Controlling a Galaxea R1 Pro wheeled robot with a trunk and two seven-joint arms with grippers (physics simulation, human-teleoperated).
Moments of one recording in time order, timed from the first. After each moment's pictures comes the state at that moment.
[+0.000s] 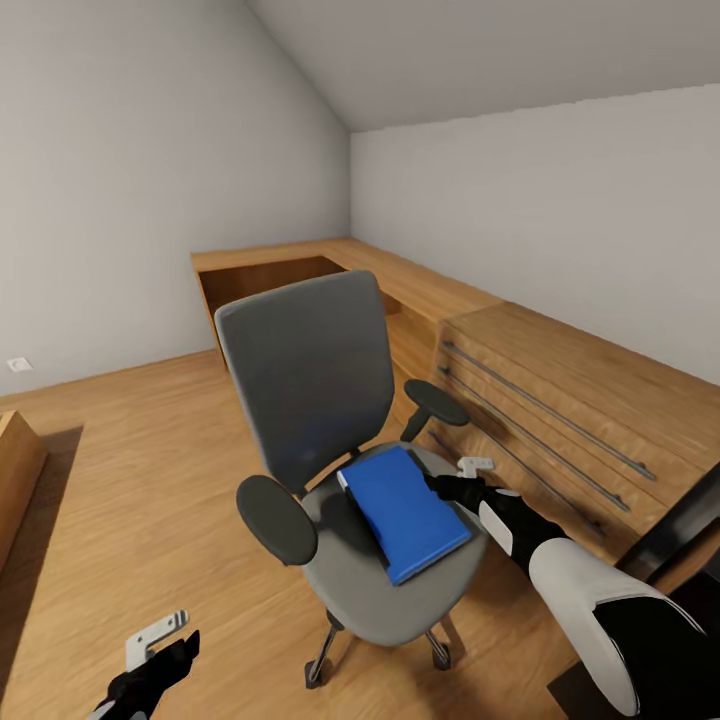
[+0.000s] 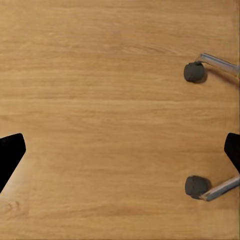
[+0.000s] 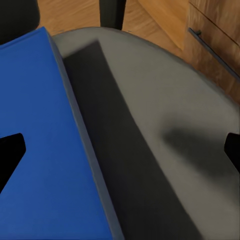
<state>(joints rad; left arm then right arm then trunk) -0.06 0.06 0.13 -1.15 0.40 0.28 0.23 -0.94 -0.03 0.16 -0.26 -0.27 0.09 0.19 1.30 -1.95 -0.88</state>
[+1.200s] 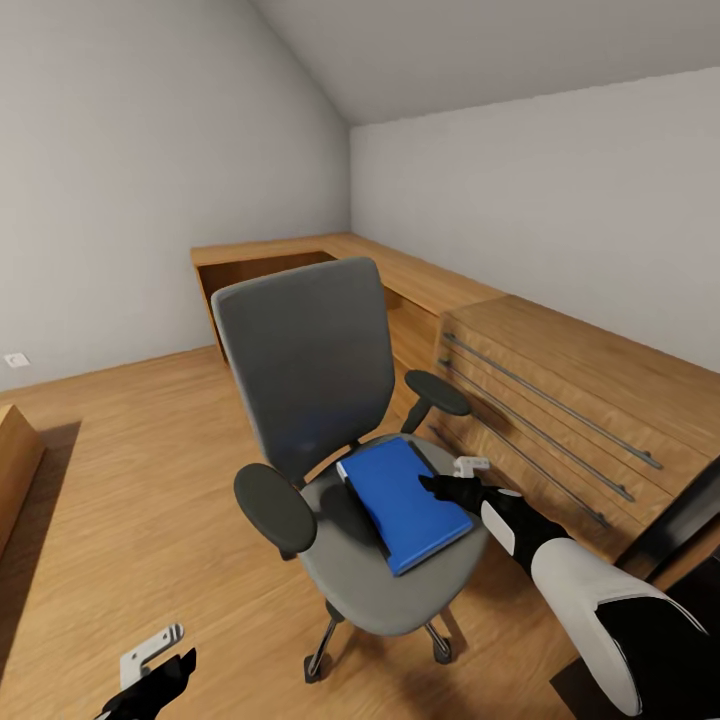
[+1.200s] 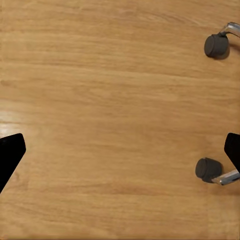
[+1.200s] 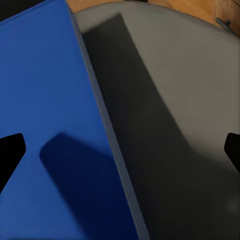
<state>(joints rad) -0.06 0.03 0.20 -1.11 0.40 0.32 0.22 -0.94 -0.04 0.16 -0.26 -0.27 0.09 0.29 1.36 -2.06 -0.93</state>
